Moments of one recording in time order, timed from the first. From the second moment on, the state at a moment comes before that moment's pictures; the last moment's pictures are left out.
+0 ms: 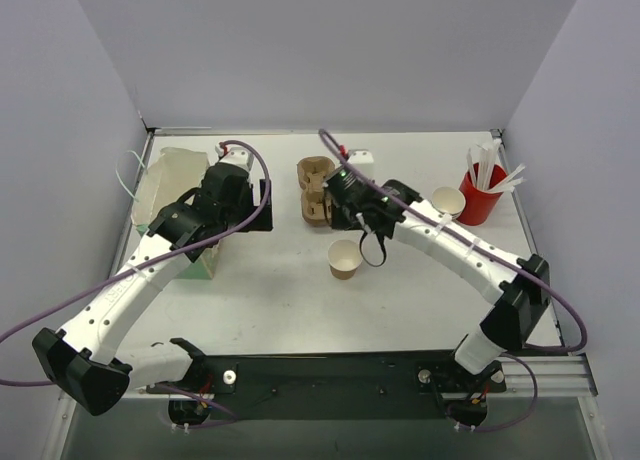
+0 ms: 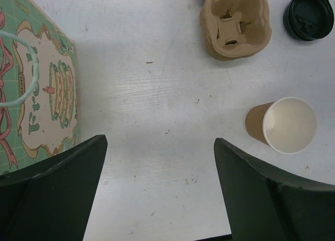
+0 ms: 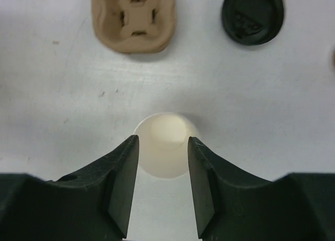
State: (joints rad) left arm -0.58 1.20 1.27 -0.81 -0.29 -0.41; right arm 0.90 1.63 1.50 -0.86 0.46 0.64
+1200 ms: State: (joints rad) left arm -0.57 1.19 1.28 -0.82 -0.28 -0.41; right arm 0.47 2.10 1.65 -0.66 0.25 0.29
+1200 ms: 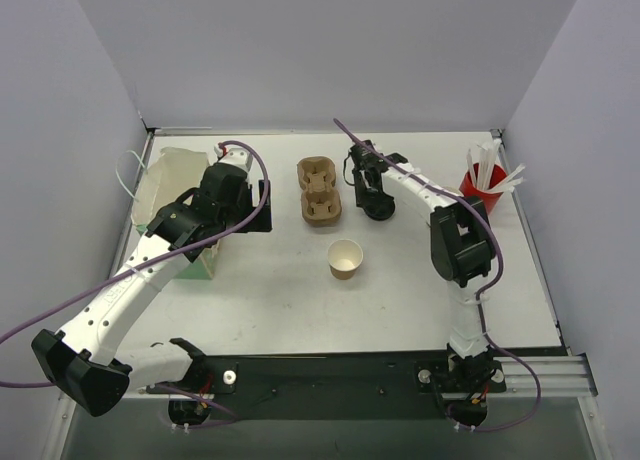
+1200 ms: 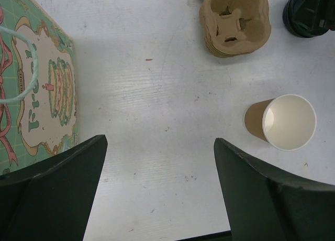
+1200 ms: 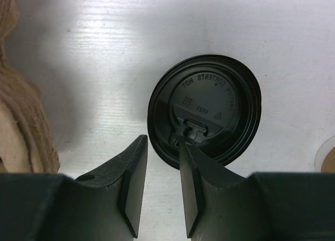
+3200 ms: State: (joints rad) left arm -0.57 1.20 1.28 -0.82 -0.27 -0.41; right arm 0.44 2.19 1.75 -0.74 0.25 0.28
